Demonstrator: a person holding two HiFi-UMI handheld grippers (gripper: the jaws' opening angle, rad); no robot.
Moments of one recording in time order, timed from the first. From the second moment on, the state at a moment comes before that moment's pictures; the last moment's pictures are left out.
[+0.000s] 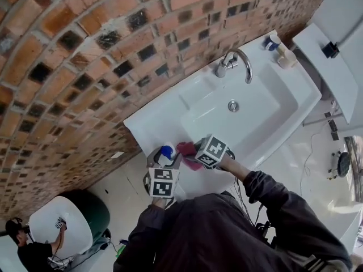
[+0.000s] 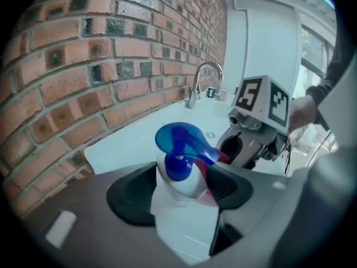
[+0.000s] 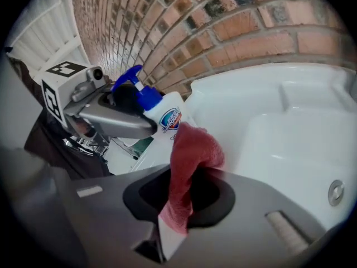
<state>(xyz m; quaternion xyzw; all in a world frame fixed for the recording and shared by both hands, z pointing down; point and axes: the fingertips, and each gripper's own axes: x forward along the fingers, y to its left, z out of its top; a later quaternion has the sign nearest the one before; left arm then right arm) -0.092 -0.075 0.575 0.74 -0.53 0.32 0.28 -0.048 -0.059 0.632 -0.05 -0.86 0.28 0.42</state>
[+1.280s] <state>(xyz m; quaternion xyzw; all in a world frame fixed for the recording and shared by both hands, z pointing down) -0.075 -0.035 0.584 0.86 -0.19 0.46 0.09 -0.046 -0.066 0.641 -0.06 -0.85 0.29 0.44</state>
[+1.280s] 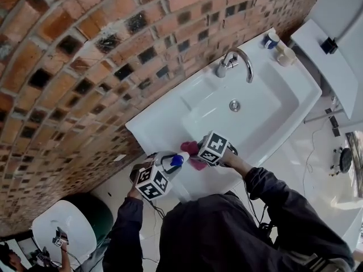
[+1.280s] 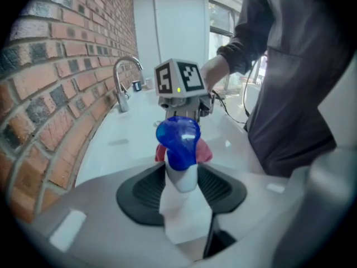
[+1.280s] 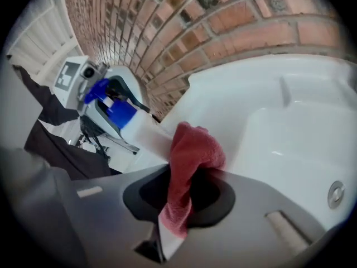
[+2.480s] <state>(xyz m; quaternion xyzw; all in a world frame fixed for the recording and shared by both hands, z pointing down) -0.066 -0.039 0.554 0.82 -0.41 0.31 0.25 -0.039 -0.028 0.581 -0.14 -0.87 0.02 0.47</state>
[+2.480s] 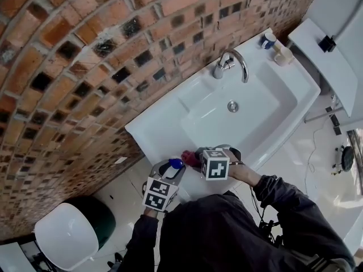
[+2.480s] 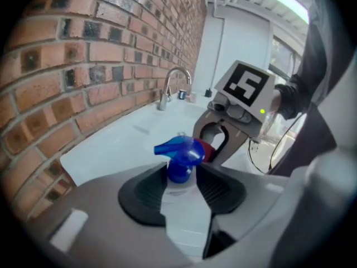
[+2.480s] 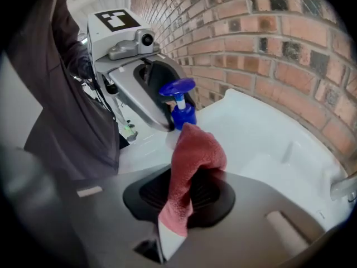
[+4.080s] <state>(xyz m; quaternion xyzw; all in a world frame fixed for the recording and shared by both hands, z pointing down) -0.068 -0.031 0.546 0.83 -0.40 0.31 0.22 -0.047 -0.045 0.580 -0.02 -0.88 0.35 0.31</state>
